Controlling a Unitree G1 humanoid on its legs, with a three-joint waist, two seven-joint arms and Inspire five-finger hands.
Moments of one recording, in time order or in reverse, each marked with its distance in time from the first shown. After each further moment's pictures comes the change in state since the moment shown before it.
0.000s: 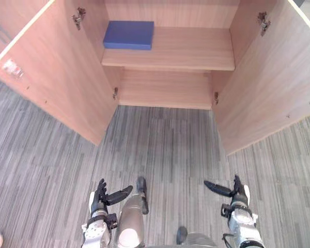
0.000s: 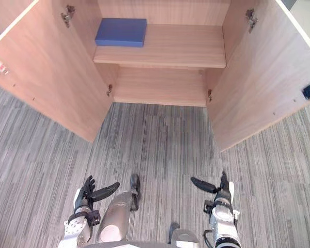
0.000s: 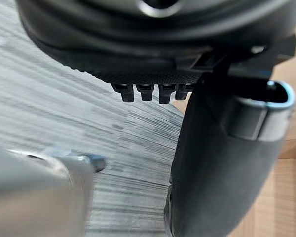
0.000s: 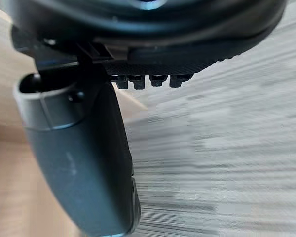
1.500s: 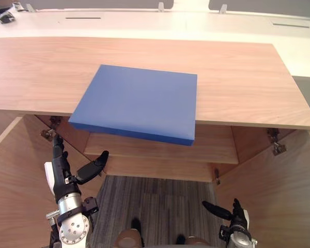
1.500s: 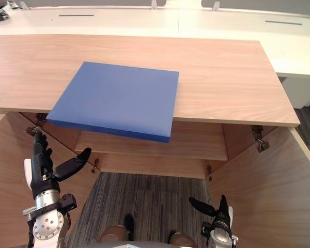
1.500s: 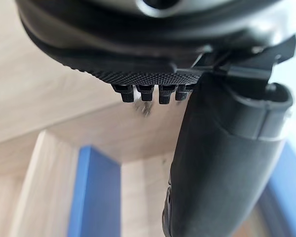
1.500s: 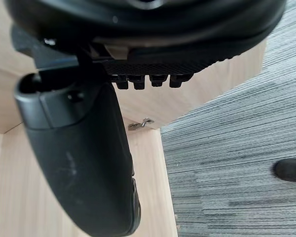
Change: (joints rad) left arm 0.302 -0.077 0.070 -0.872 0.228 -0.077 0.179; right arm 0.136 0.060 -0.014 -0.042 -0.014 -0.039 0.003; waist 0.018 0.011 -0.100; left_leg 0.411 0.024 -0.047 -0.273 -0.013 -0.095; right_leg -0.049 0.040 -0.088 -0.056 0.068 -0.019
